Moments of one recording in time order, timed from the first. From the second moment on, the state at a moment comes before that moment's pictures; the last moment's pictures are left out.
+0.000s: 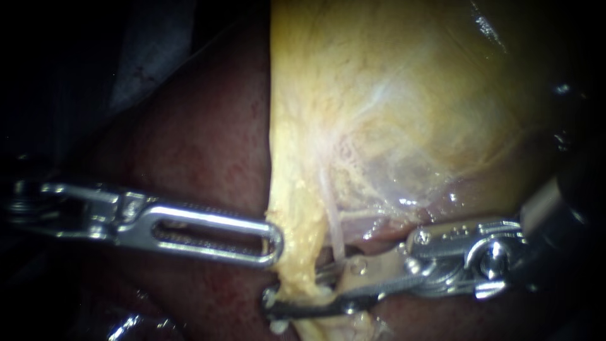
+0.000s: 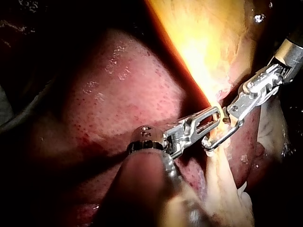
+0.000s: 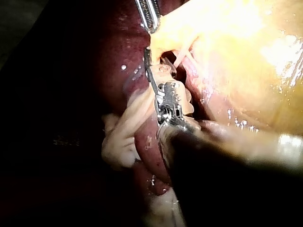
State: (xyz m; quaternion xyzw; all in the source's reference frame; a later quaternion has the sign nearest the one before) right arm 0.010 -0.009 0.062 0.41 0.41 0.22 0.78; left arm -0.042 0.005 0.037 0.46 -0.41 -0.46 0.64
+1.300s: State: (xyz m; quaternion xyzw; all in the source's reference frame) right arm 0.011 -0.009 0.062 0.40 0.42 0.21 0.79; left arm -0.042 0.005 0.037 0.46 -0.41 -0.46 0.64
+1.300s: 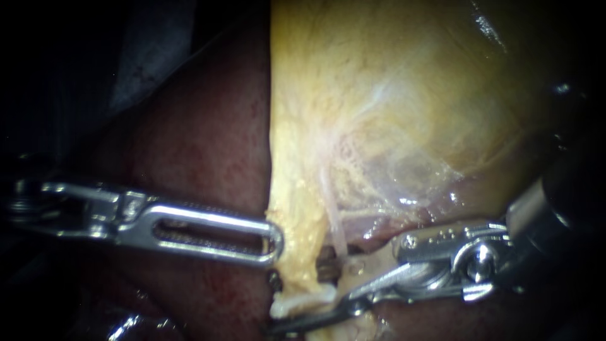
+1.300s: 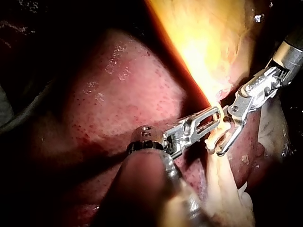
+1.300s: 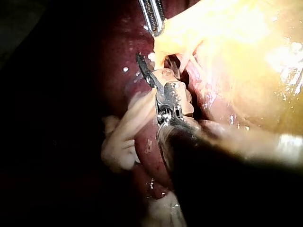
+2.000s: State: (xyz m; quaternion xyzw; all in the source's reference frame) right arm -0.003 0.000 0.054 0.35 0.46 0.24 0.78; left arm -0.042 0.006 0.038 0.46 -0.41 -0.46 0.64
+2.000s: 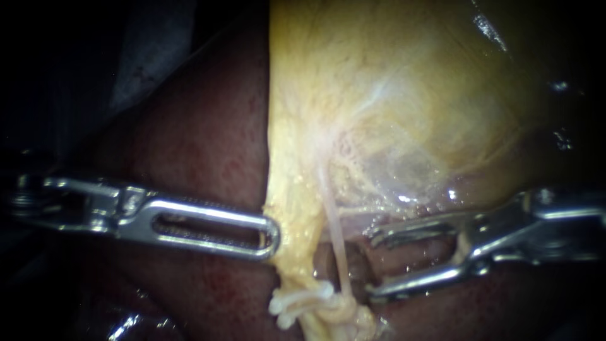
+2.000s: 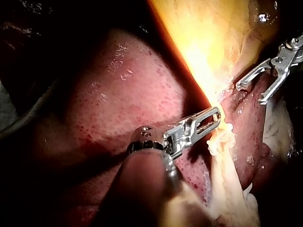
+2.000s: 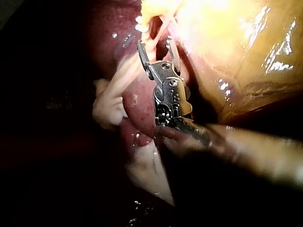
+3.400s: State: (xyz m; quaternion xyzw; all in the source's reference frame) right arm -0.007 0.004 0.051 0.31 0.47 0.25 0.79; left arm -0.047 0.006 0.046 0.44 -0.41 -0.47 0.65
